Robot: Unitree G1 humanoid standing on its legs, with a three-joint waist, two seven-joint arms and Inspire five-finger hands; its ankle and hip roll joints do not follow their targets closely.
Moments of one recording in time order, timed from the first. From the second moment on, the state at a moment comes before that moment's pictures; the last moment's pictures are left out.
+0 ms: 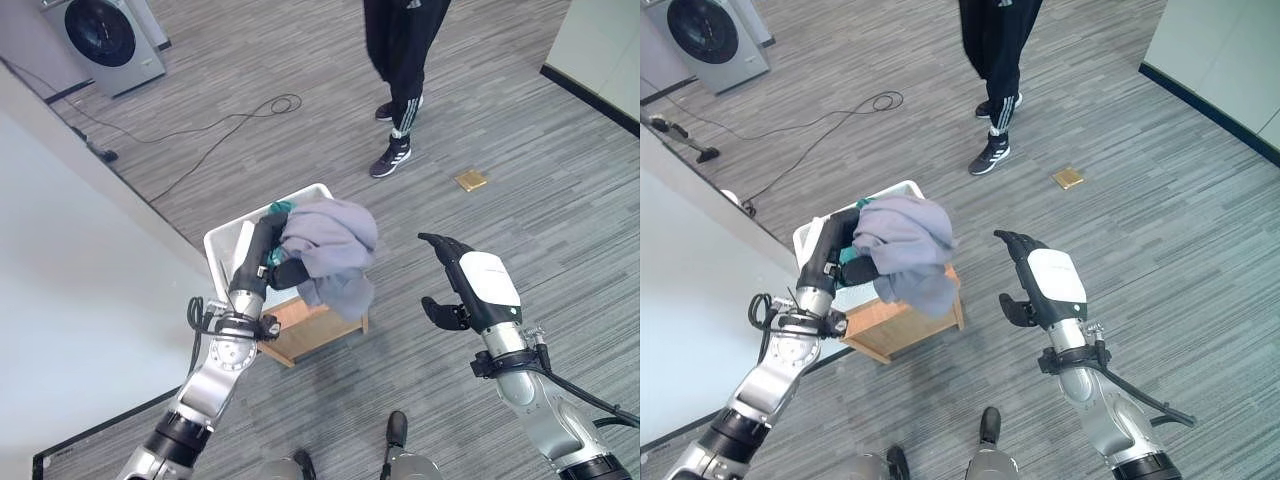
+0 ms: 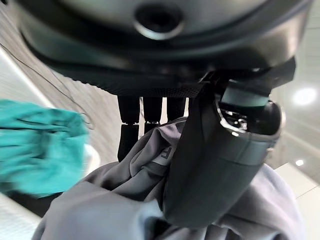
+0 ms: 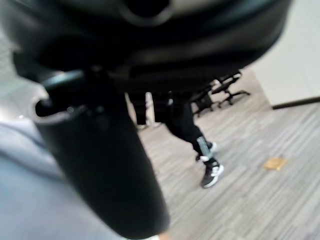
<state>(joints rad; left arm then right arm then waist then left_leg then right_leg) -0.33 0.38 -0.31 0.06 -0.04 -0.07 0.34 0.00 -0.66 0.16 -0.05 -0.53 -0.08 -0.24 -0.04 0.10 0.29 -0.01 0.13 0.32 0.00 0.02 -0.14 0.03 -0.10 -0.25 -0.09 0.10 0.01</state>
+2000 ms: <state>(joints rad) -0.88 0.76 -0.40 0.72 0.23 0.06 0.44 -0.03 -0.69 0.29 -0.21 -0.52 -0.17 -0.19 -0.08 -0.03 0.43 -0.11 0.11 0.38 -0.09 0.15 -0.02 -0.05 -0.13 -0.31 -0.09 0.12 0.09</state>
